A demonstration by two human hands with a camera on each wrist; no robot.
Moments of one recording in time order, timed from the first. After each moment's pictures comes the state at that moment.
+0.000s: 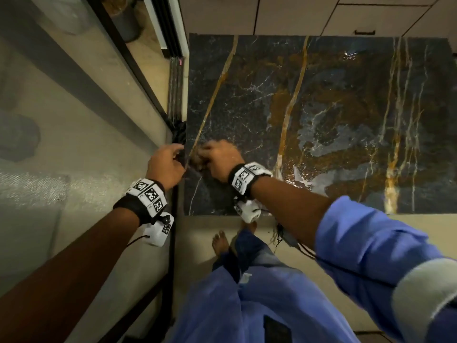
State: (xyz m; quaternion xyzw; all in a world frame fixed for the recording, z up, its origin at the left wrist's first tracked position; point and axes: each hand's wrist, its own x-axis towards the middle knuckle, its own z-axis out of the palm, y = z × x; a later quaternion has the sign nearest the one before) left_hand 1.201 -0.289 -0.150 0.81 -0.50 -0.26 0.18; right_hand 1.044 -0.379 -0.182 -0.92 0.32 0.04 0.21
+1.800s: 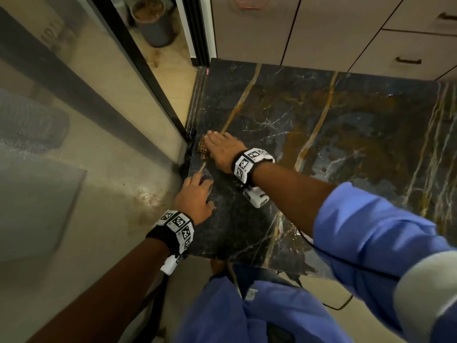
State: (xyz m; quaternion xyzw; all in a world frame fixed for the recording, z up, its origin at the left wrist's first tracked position) left_hand 1.148 -0.338 -0.179 0.80 -0.54 -0.26 -0.03; right_hand 1.089 -0.513 -0.188 -0.95 0.21 0.19 0.14
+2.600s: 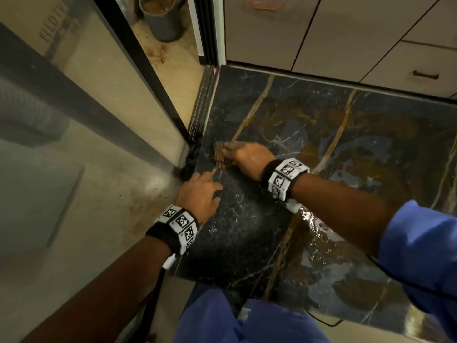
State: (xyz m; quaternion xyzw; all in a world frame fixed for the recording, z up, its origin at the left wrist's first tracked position) left_hand 1.171 -0.393 -0.164 0.79 -0.57 -0.23 -0.03; right_hand 1.070 -0.570 -0.203 -0.97 0.17 0.07 0.16
